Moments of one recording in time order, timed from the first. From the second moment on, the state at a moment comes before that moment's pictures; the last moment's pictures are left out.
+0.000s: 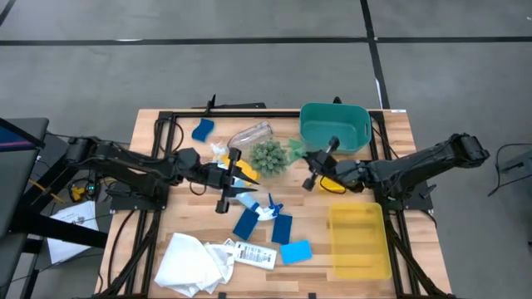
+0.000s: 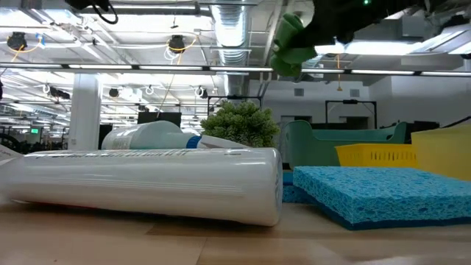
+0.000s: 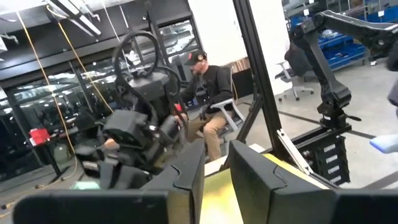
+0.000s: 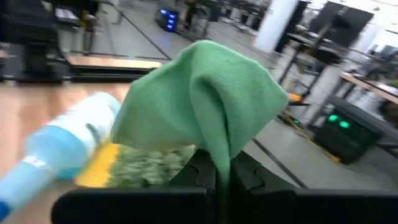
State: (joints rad) left arm -0.10 1.24 0.70 0.71 0.15 0.31; right arm 0.18 1.19 0.68 0.25 0.82 -0.10
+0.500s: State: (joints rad) left arm -0.10 1.23 0.69 0.71 0.14 0.31; right arm -0.10 1.02 0.52 0.12 0.79 0.05
